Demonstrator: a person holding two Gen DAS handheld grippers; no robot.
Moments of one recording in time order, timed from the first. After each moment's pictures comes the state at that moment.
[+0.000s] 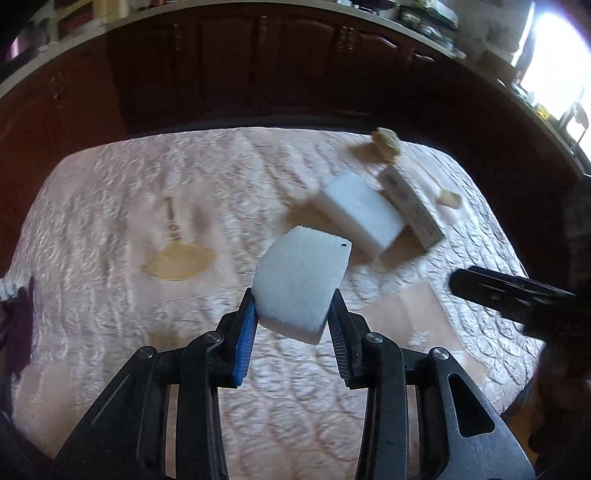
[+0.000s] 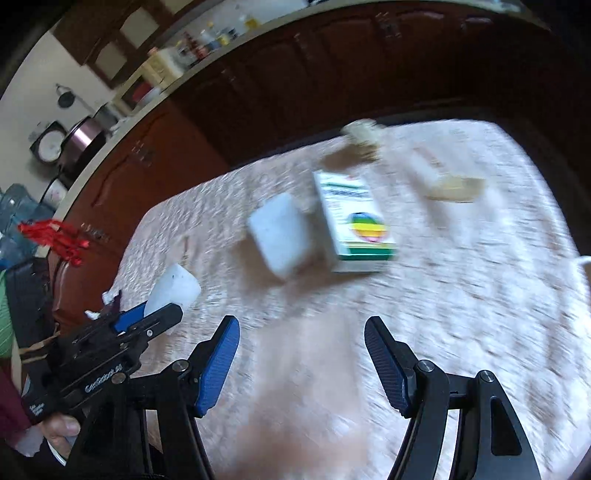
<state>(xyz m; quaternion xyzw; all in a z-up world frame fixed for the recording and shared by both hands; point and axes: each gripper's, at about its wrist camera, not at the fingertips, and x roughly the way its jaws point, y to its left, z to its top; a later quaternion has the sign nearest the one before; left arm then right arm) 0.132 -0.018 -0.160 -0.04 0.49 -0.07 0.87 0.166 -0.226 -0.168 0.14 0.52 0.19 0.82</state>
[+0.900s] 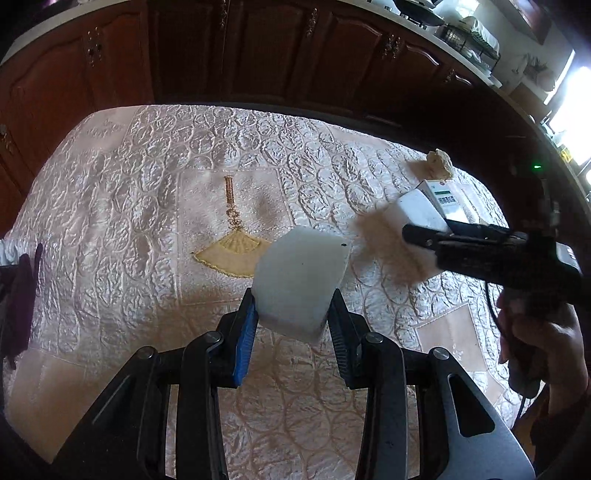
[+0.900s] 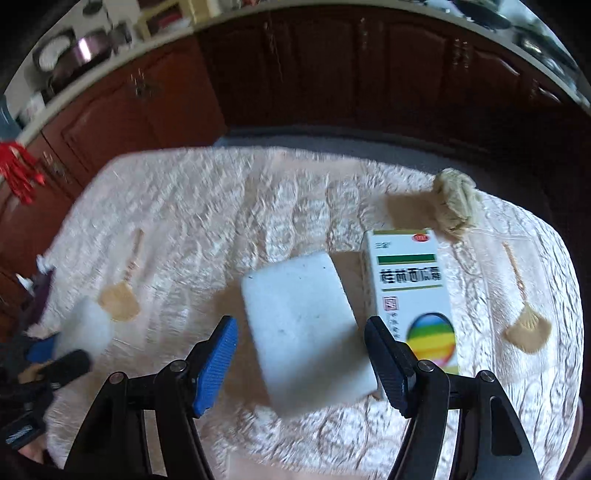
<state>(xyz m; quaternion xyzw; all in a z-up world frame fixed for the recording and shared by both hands) 0.146 0.039 -0.178 -0.11 0.50 -0.04 0.86 0.272 -0.125 -0.212 -0.06 0.54 0.19 0.82</state>
